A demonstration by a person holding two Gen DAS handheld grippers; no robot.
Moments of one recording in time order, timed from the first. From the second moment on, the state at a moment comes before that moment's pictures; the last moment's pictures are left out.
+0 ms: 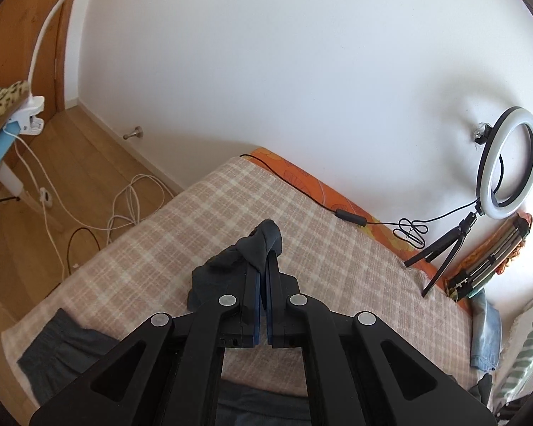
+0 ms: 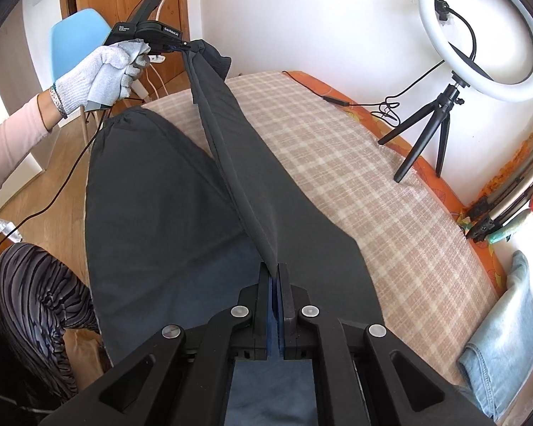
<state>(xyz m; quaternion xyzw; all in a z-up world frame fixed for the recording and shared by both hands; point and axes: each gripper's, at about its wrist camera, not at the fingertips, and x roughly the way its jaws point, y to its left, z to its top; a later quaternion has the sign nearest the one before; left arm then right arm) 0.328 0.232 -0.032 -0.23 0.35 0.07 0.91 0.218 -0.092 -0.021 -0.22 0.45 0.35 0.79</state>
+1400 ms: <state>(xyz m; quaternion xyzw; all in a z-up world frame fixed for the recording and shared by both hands) 0.181 0.318 -0.135 -0.37 0.33 0.14 0.86 0.106 -0.084 -0.114 -0.20 0.53 0.36 0.74</state>
